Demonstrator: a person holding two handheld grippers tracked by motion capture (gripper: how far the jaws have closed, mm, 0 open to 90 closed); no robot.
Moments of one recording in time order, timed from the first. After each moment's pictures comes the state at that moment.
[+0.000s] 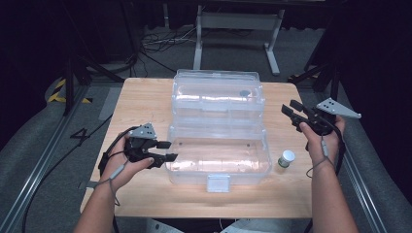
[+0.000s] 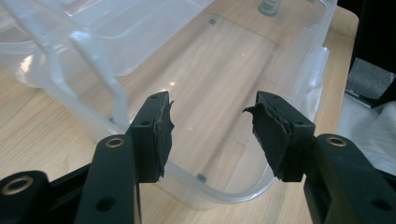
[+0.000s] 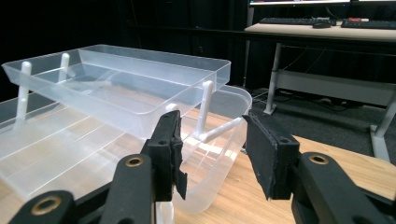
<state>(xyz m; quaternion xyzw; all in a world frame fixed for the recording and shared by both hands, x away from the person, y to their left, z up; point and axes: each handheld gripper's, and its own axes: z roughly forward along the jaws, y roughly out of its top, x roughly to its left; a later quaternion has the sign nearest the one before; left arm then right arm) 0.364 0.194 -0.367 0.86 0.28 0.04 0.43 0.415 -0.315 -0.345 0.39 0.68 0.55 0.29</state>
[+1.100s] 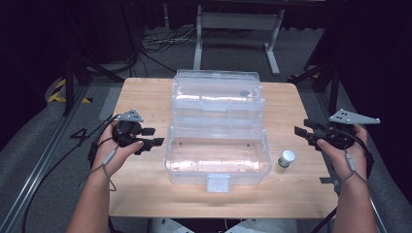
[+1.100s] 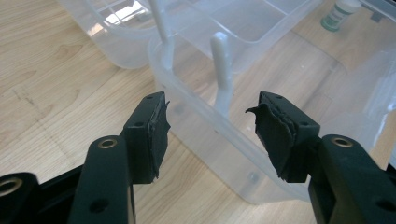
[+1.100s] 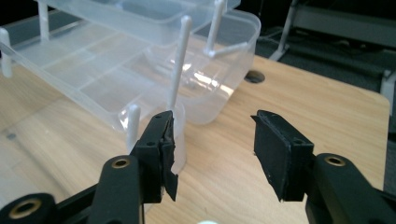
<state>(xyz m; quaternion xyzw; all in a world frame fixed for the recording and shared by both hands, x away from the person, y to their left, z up) 0.392 0.224 -0.360 0.84 0.37 0.07 0.40 0.373 -0.345 -0.334 0.40 0.76 0.46 0.22</state>
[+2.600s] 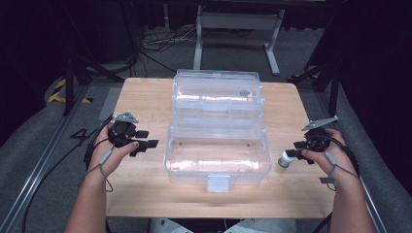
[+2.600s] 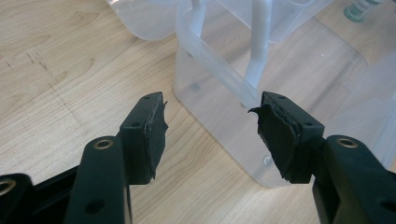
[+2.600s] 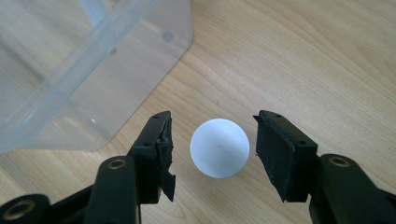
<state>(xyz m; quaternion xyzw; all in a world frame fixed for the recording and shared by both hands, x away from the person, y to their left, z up) 0.394 0.239 -0.371 0.83 0.40 0.06 0.38 0.398 -0.331 -0.385 0.43 0.86 0.26 0.09</state>
